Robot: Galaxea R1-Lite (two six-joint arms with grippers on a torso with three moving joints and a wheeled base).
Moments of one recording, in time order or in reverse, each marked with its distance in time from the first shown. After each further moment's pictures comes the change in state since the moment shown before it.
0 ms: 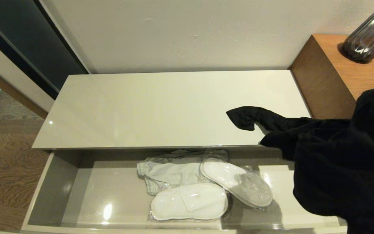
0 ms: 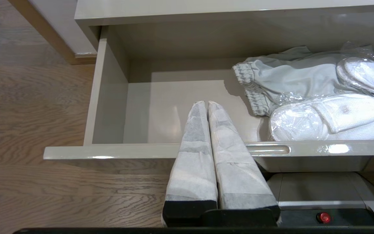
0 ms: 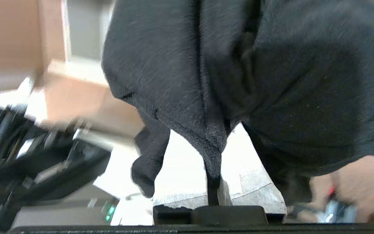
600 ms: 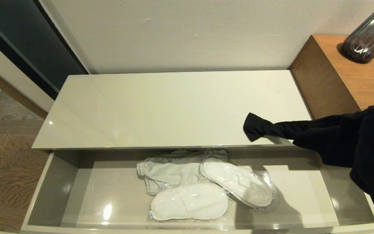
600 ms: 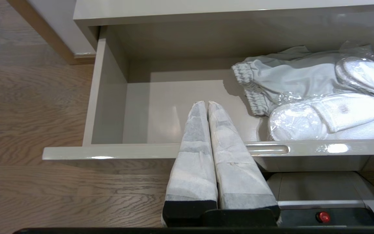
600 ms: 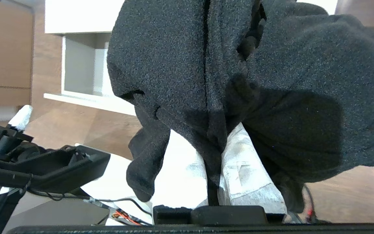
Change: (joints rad) left arm 0.000 0.000 0.000 0.000 -0.001 0.000; right arm -0.003 -0.049 -0.329 0.237 -0.118 -0.027
